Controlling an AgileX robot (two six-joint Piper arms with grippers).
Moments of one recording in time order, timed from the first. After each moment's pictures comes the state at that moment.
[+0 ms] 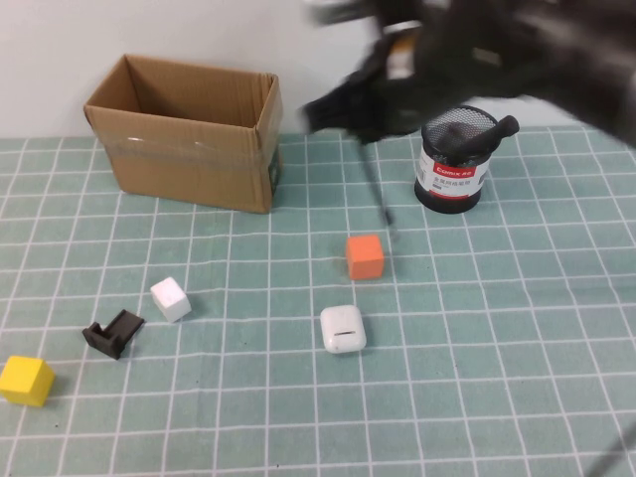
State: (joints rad) right arm 0.63 1.81 -1.59 -0.17 0.45 0.29; left arm -0.07 -0.01 0.03 0.10 0.35 -0.10
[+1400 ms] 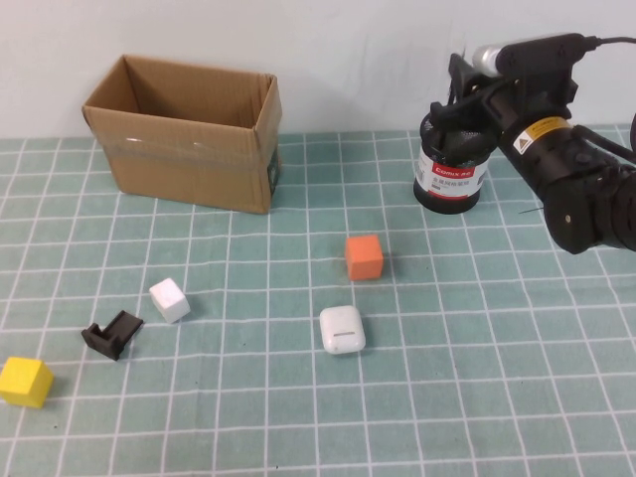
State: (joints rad) right arm 0.33 1.97 -1.18 -0.01 -0.77 0.05; left arm -0.07 -0.01 0.03 0.10 0.35 -0.10
